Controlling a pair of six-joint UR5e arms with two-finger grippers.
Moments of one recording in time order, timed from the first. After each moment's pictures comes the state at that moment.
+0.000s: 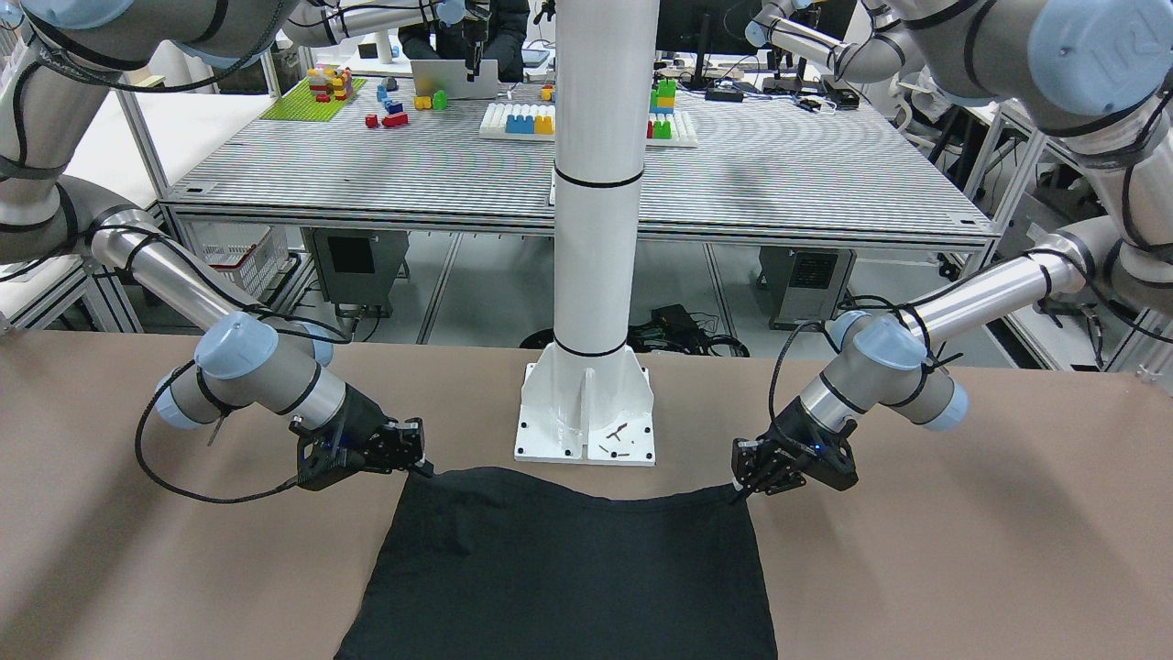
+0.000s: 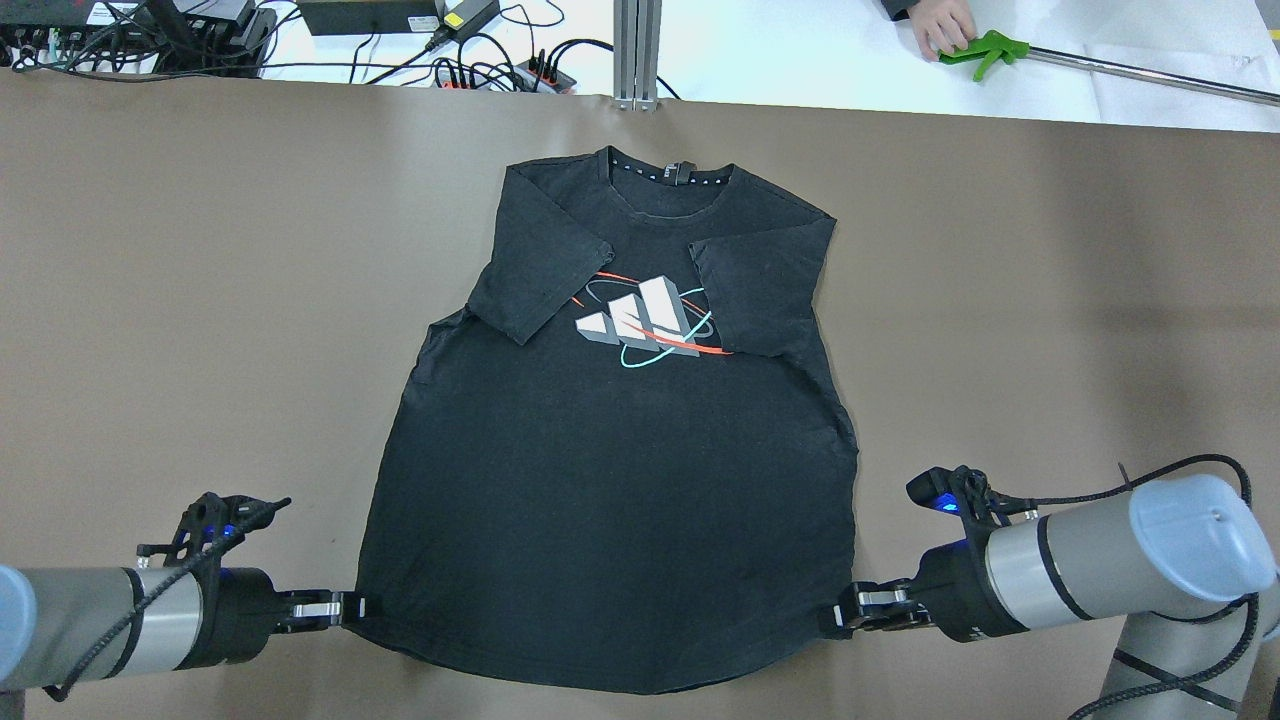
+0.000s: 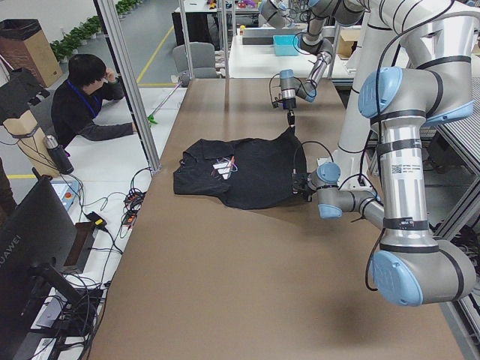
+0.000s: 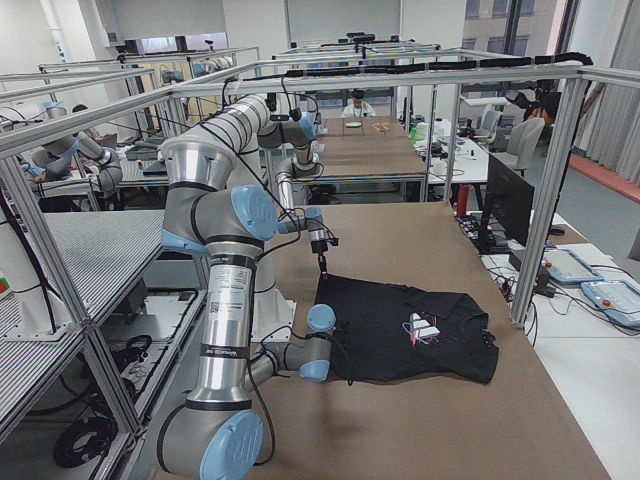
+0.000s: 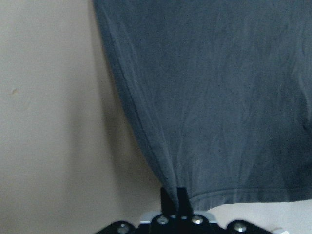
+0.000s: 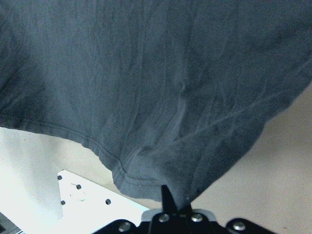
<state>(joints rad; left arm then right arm) -0.31 -1.50 -2.04 -2.53 -1.69 -1.53 0.53 -1.57 1.98 -0.62 2.19 1.46</state>
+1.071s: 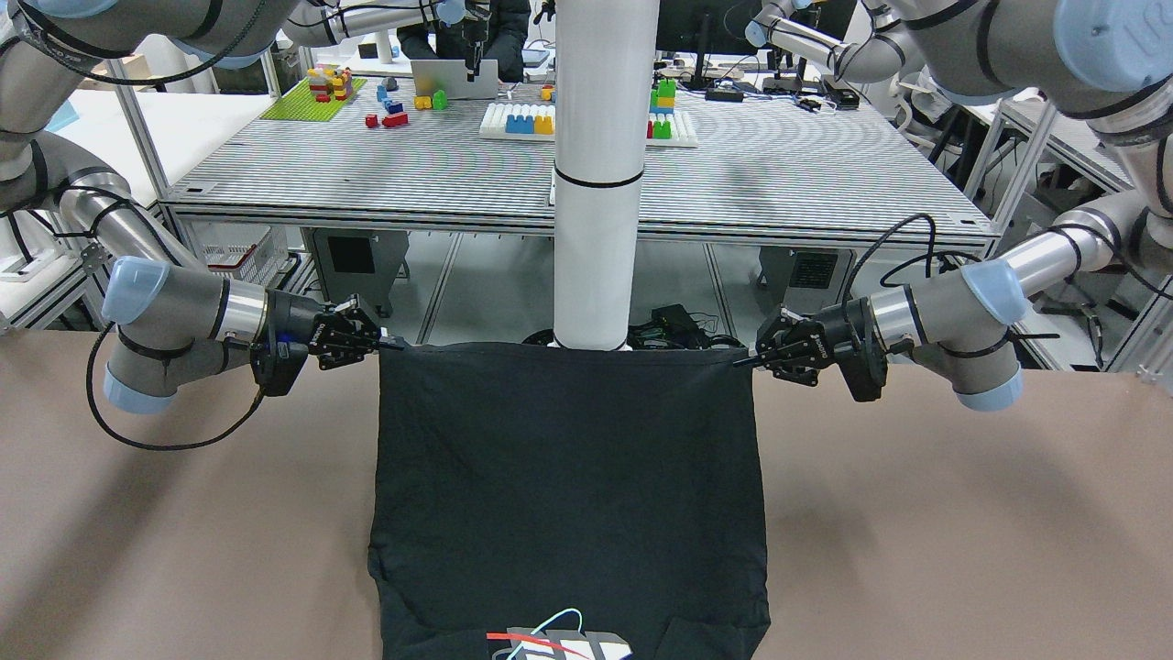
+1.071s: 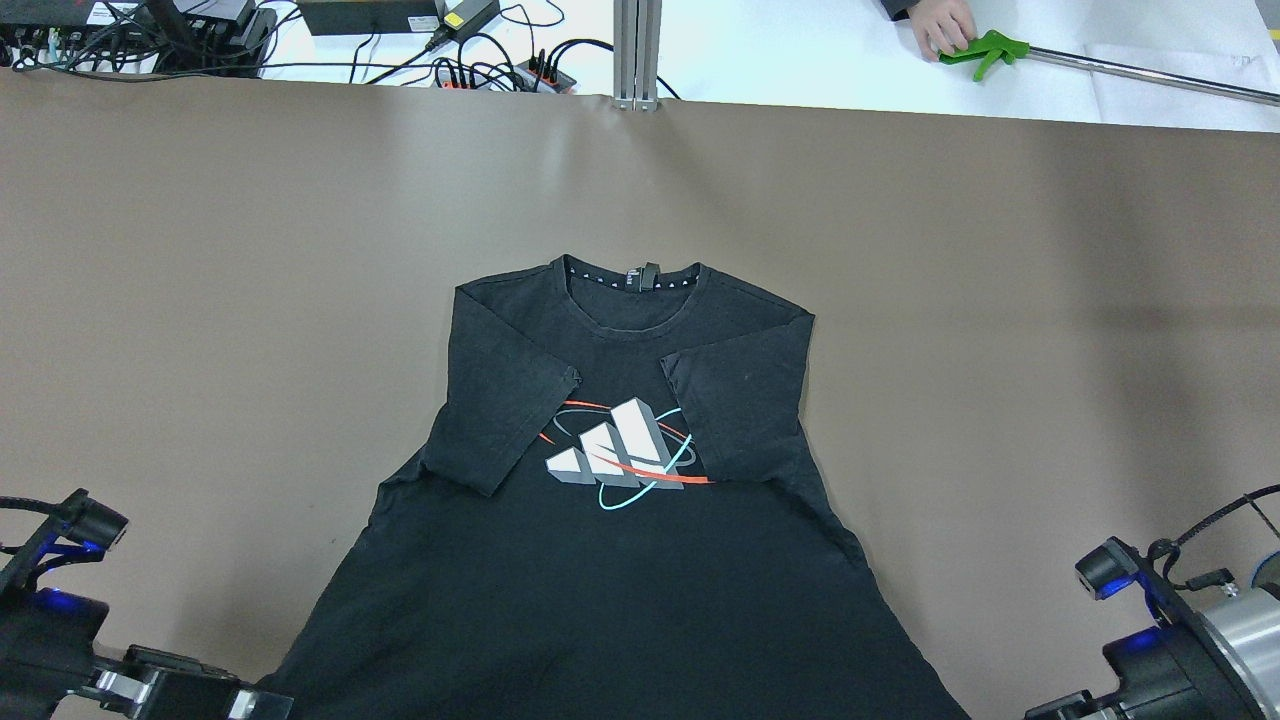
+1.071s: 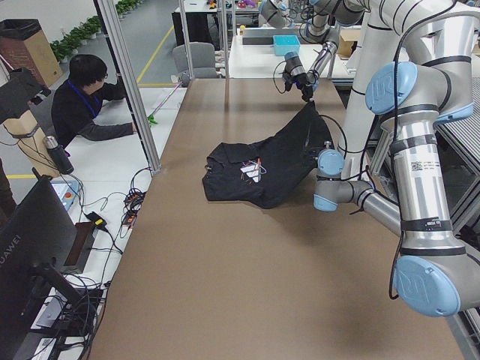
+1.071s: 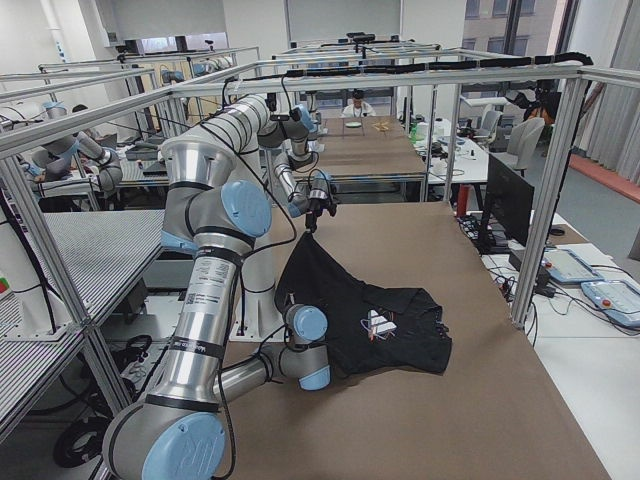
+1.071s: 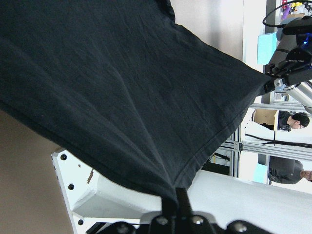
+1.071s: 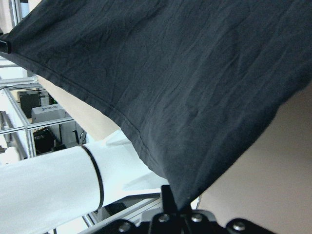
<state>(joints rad) -0.47 -1.41 -2.19 -2.92 -2.17 -1.56 0.59 -1.73 2.03 0.04 2.47 1.74</state>
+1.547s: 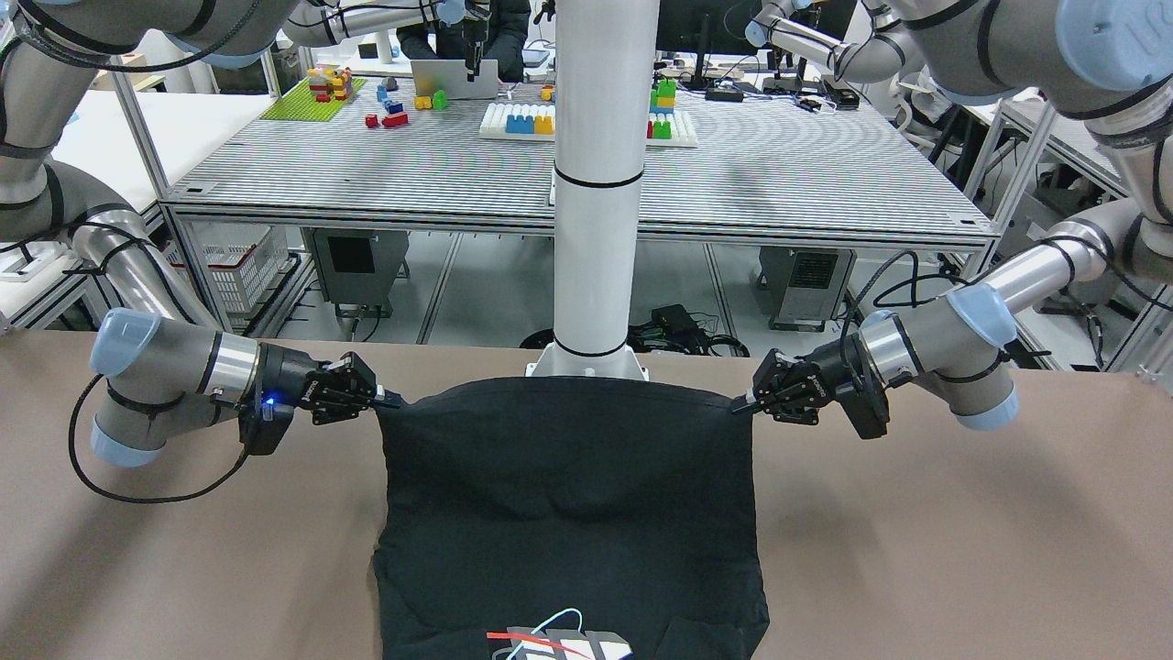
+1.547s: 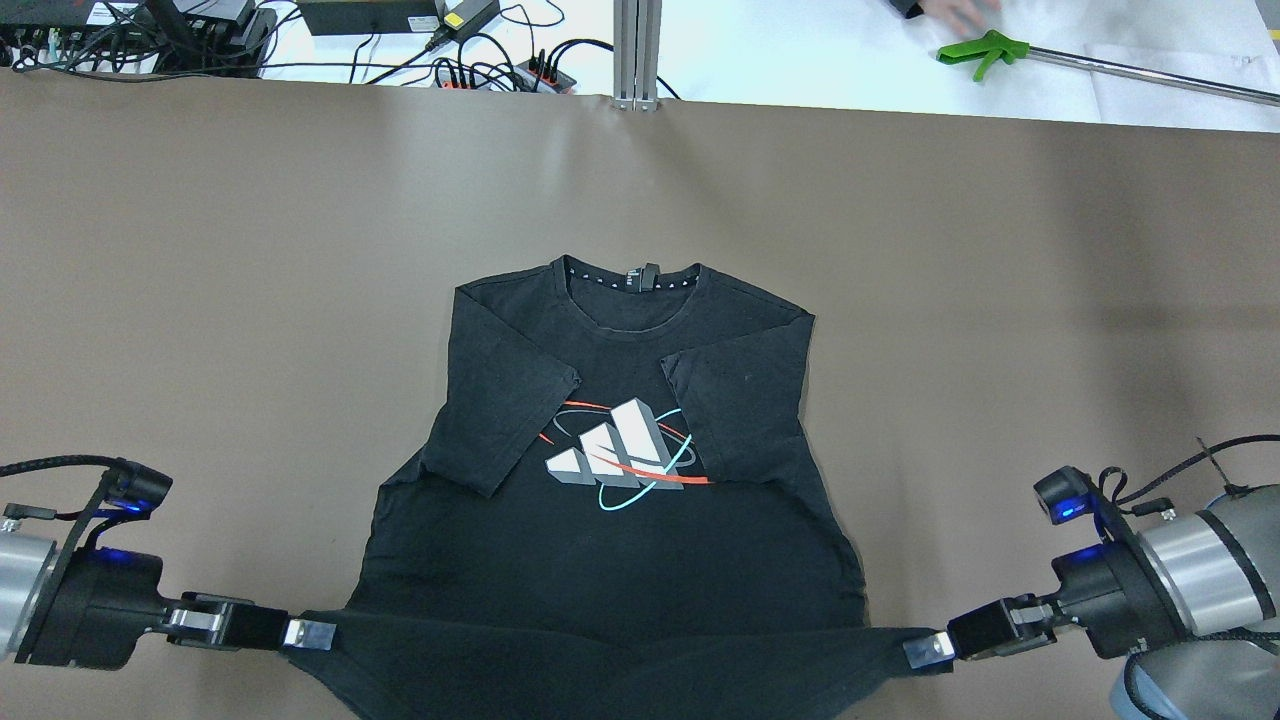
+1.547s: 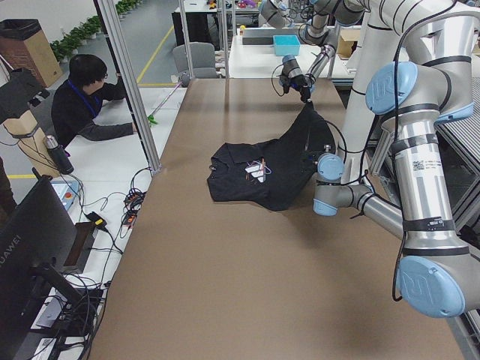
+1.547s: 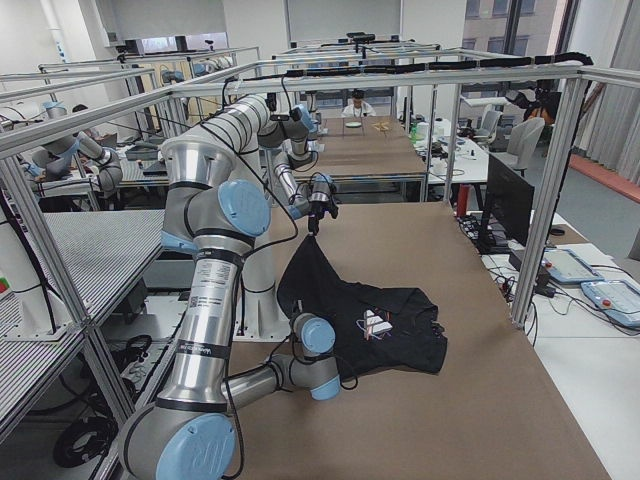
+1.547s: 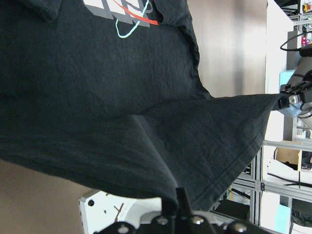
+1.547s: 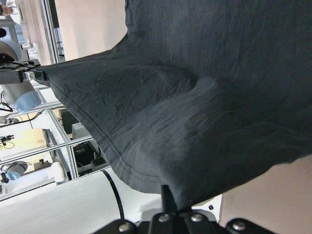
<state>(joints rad) -0.48 -1.46 -2.11 -2.88 -2.06 -1.56 0.68 -1.61 1.85 0.09 2.46 1.78</state>
